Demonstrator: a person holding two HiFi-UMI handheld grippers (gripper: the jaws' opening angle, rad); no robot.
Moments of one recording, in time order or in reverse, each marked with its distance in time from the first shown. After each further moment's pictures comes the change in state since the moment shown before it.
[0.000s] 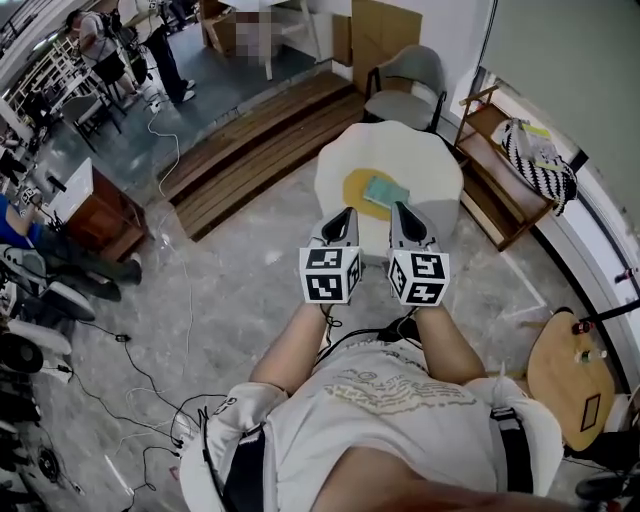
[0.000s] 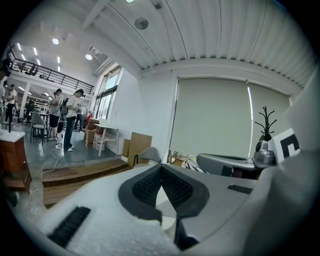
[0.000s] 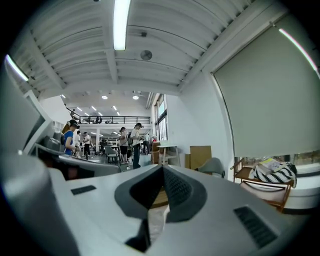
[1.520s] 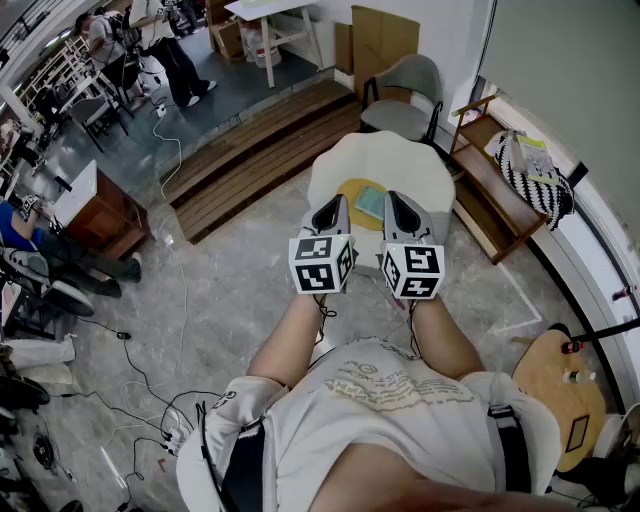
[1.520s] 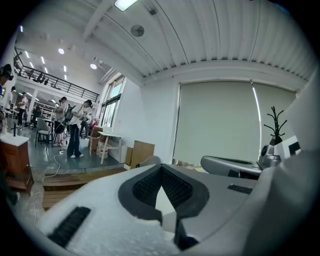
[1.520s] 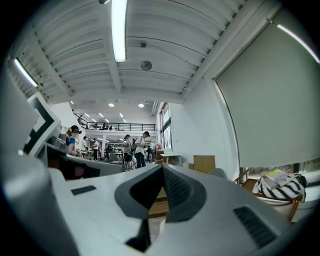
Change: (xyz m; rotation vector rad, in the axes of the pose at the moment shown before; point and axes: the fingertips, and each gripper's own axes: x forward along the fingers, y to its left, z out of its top) left arm 0.050 -0.045 0.059 -0.001 -0.085 0.077; right arm 0.009 -0.069 0.059 -0.023 -0.096 0.075
